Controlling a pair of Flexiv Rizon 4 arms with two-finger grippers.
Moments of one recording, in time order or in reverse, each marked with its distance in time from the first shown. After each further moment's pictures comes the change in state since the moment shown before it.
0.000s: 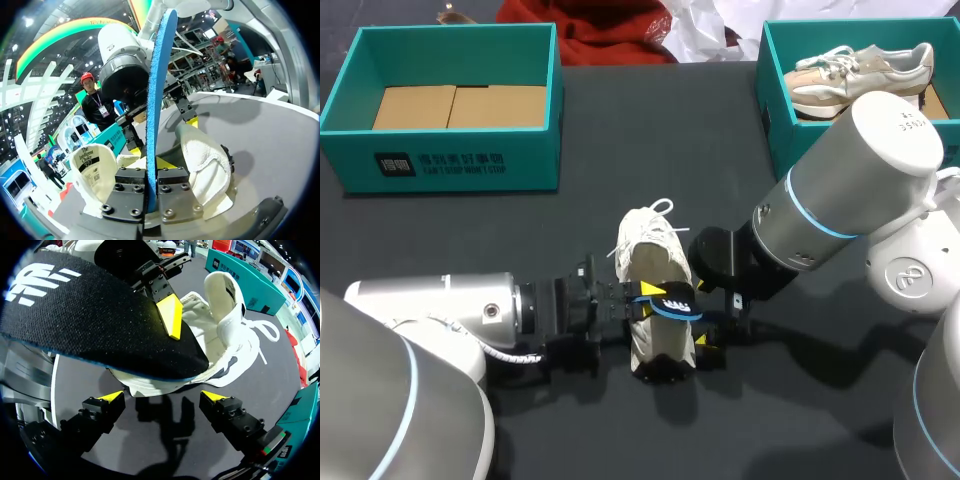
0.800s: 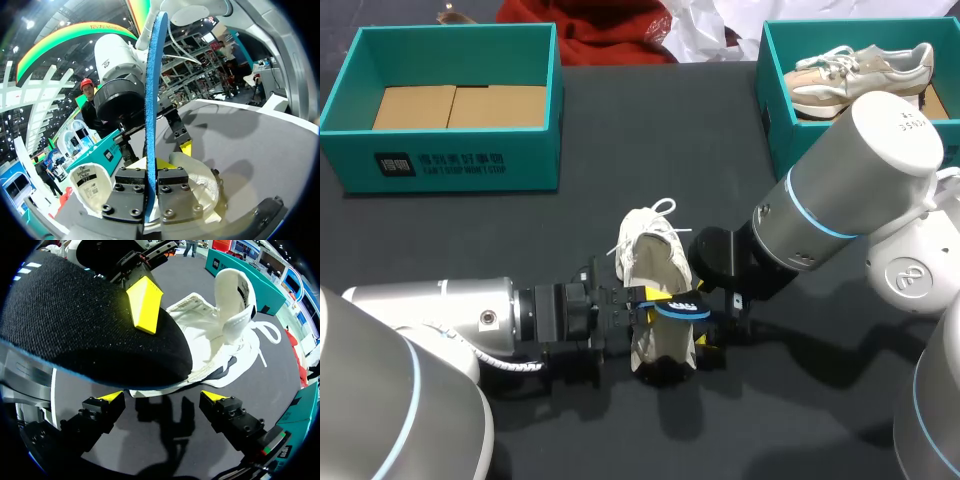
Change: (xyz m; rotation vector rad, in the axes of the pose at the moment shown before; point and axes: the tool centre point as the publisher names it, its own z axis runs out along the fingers) left arm 0.008 -0.034 -0.002 0.048 -0.003 0.001; right arm 0.000 0.000 0.000 0.000 0.000 0.000
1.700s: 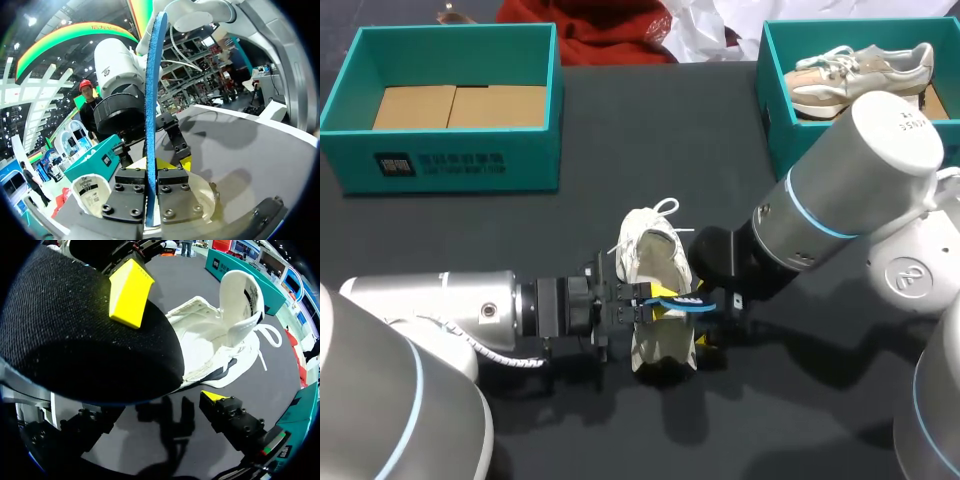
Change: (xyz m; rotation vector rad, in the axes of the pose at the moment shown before) left arm -0.002 -0.022 0.003 0.024 0.020 -0.023; right arm 0.000 0.000 0.000 0.000 0.000 0.000
